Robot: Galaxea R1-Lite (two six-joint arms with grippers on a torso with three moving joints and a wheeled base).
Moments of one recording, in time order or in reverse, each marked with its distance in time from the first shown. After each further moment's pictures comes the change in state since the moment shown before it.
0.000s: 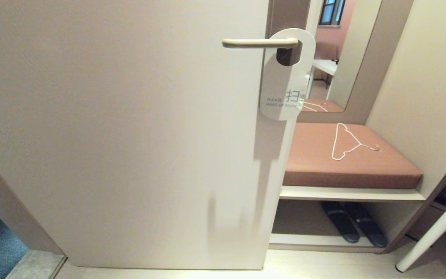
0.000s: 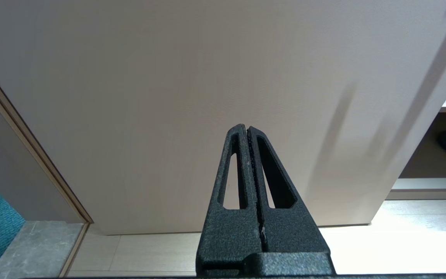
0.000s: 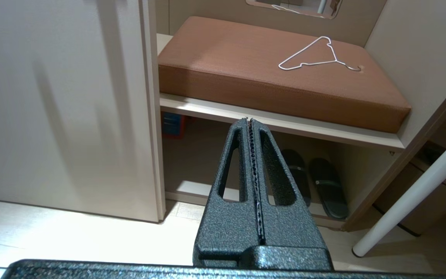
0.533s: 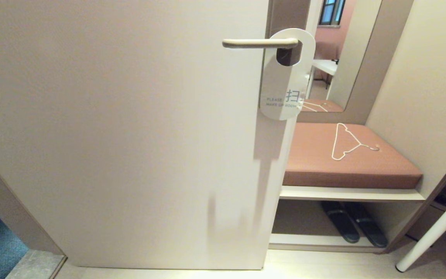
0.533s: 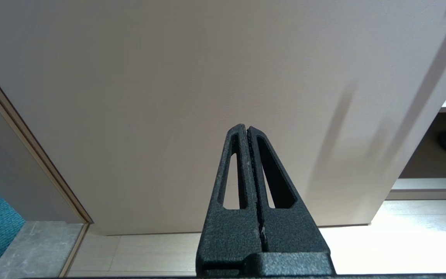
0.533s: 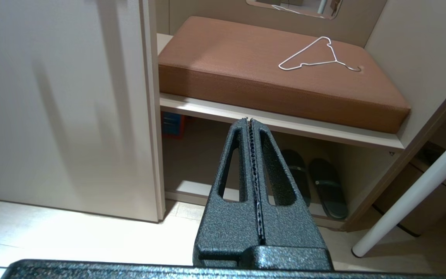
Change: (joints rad) left arm 0.000 0.000 0.000 0.000 -0.001 0.000; right arm 0.000 0.000 0.000 -0.001 0.001 -0.005
